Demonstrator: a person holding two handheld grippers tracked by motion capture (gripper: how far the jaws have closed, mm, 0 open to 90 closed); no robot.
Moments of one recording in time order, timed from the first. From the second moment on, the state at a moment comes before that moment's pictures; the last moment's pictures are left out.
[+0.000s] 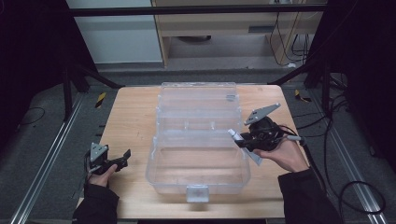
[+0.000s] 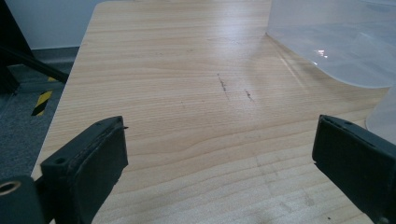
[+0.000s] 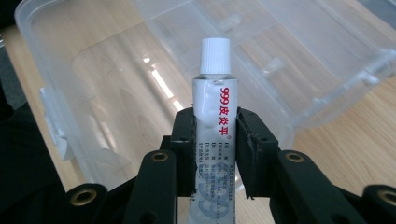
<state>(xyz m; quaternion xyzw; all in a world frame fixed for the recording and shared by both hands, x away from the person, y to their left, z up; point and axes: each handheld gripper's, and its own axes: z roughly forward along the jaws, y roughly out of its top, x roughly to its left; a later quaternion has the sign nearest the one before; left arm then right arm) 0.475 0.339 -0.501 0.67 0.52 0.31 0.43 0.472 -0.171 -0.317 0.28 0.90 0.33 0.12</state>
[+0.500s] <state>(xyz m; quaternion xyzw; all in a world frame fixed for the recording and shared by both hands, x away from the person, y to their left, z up) 0.475 0.339 -0.501 0.67 0.52 0.31 0.43 0.475 -0.126 -0.332 0.20 0.94 0.28 0.09</state>
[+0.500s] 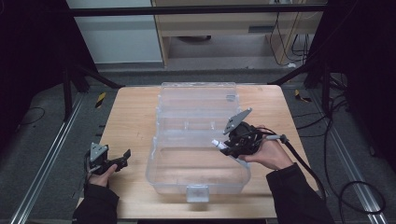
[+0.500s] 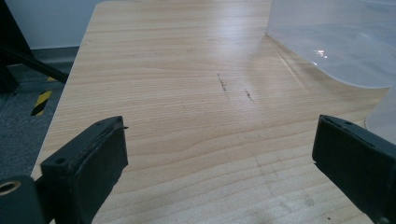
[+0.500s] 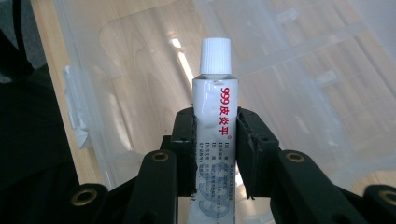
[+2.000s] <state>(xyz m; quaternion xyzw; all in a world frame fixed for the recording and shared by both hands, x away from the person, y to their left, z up) 0.475 0.340 -0.501 0.67 0.52 0.31 0.44 0.479 -0.082 -0.415 0.06 0.99 0.15 0.01</state>
